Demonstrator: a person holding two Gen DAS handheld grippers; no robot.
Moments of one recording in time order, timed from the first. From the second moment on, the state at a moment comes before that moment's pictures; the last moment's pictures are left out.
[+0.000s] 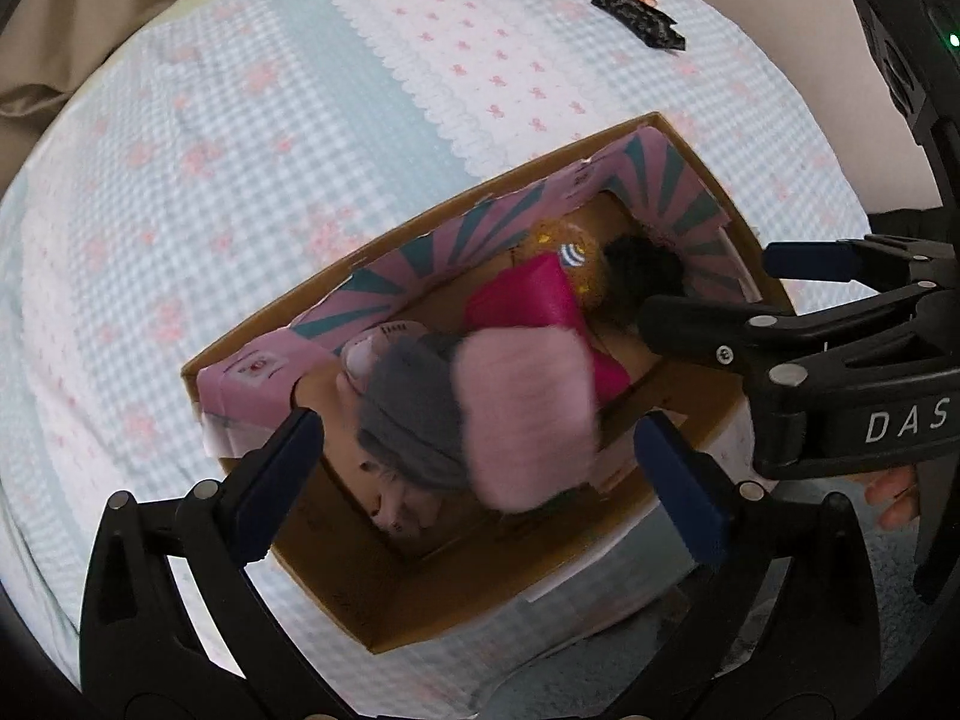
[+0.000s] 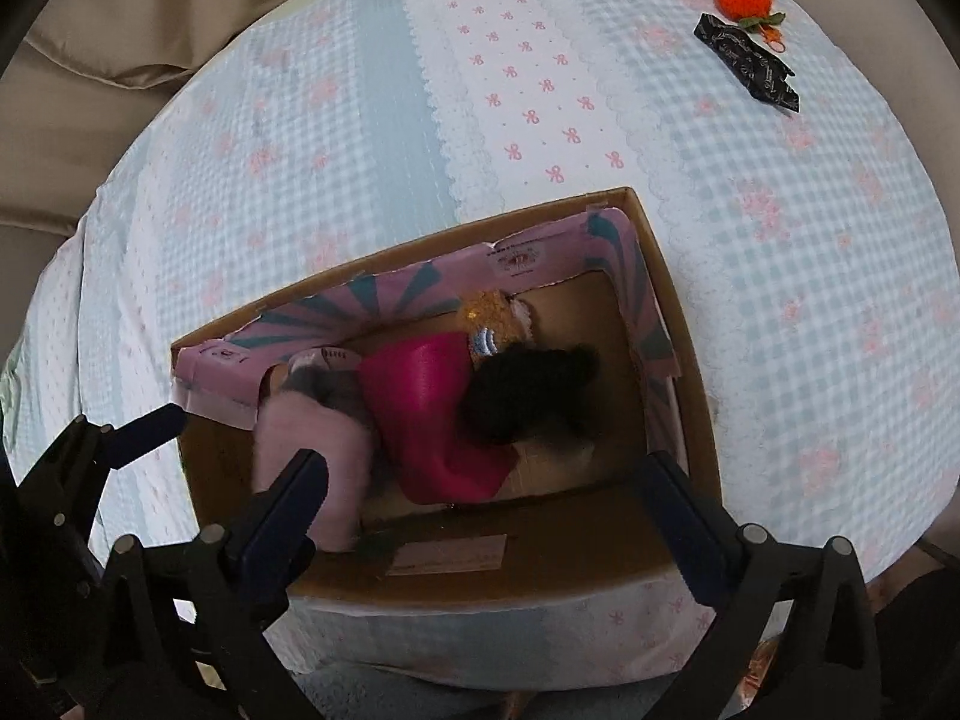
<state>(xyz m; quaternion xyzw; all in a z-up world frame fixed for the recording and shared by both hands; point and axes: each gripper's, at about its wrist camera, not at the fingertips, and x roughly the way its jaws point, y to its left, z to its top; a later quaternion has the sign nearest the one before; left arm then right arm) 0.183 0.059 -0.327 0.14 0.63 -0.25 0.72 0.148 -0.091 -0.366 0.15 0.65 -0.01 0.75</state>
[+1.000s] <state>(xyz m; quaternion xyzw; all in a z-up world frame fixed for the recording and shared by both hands) 0.154 0.072 -0.221 0.12 0.53 -0.18 0.82 0.110 -0.094 -0.232 0.08 0.50 0.03 0.86</state>
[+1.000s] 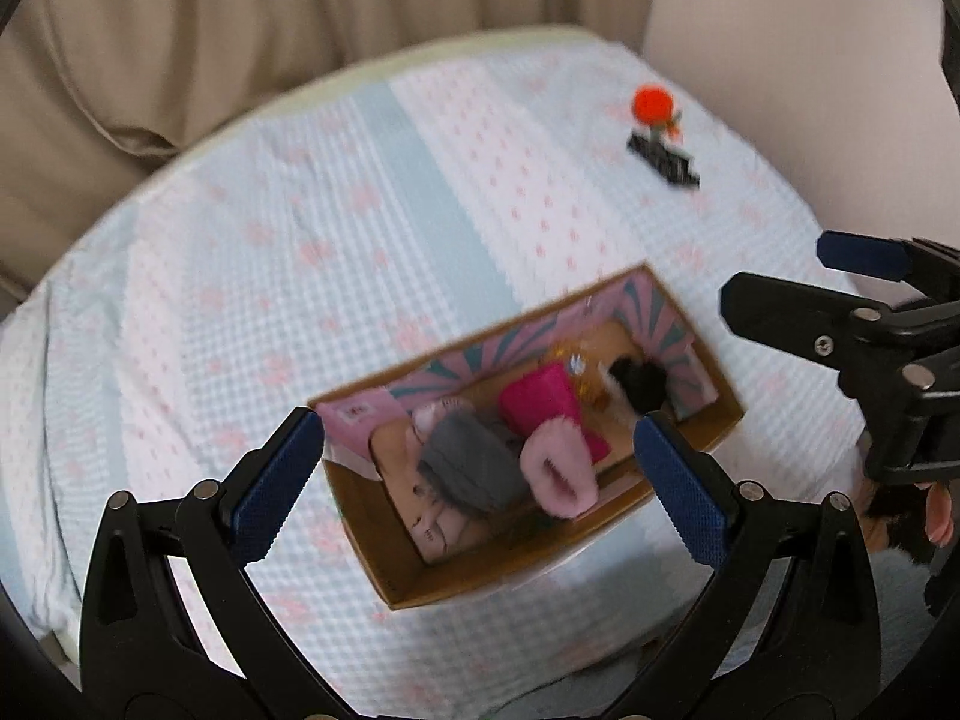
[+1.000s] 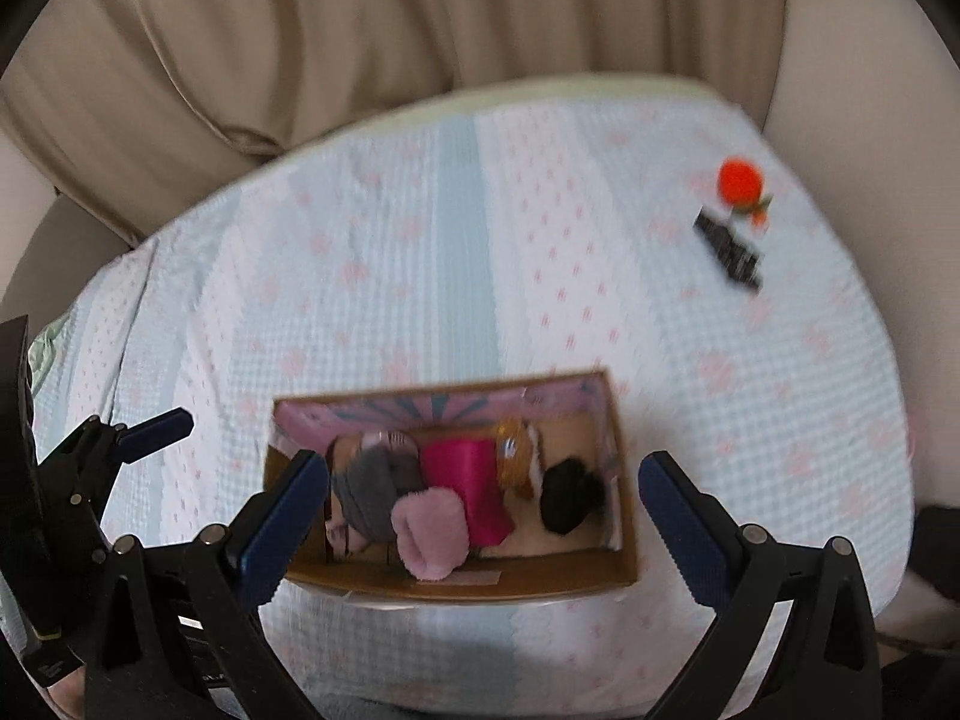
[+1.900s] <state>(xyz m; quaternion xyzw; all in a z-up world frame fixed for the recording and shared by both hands) 0.155 -0.119 -0.082 0.01 0.37 -0.12 0.92 0.099 -0.331 -0.120 0.02 0.36 -0.02 0.93</state>
